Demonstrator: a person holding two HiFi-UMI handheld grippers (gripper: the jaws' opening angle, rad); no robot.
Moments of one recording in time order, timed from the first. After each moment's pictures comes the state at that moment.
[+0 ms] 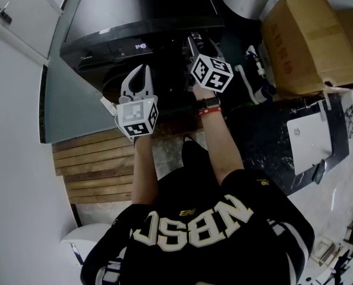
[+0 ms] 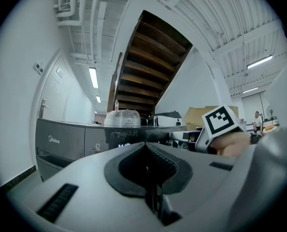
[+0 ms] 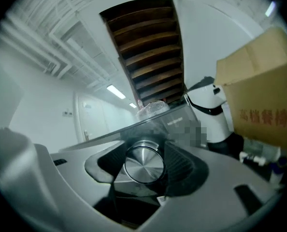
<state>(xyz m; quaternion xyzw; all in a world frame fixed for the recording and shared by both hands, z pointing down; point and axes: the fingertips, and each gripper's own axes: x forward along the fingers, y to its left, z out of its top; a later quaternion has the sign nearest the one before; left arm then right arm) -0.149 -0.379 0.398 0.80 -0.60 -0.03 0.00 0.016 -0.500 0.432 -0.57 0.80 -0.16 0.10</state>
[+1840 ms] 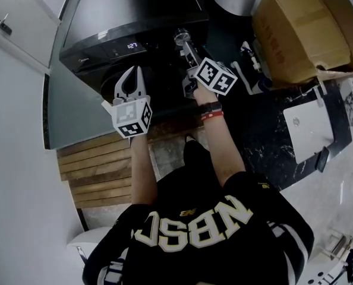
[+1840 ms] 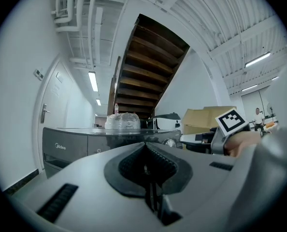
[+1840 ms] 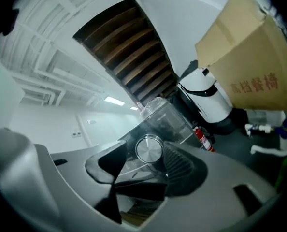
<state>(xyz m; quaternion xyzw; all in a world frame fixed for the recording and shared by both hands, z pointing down) -0.143 -0.346 0.378 0.79 -0.61 -0.03 -0.01 0.040 -0.444 0.426 -0.52 0.79 -0.27 0.18</state>
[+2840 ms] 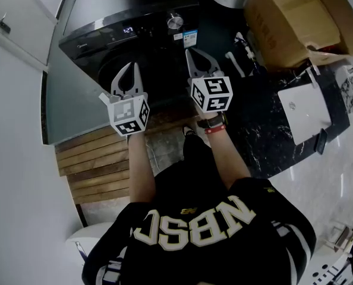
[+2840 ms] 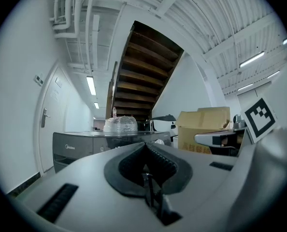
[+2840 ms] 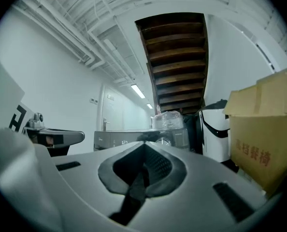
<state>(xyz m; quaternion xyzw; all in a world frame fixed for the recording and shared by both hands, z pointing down) -0.134 -0.271 0.372 0.80 -0.60 -0.03 -0.03 0.029 -0.306 0.400 -0.53 0.85 -0.02 0.02</state>
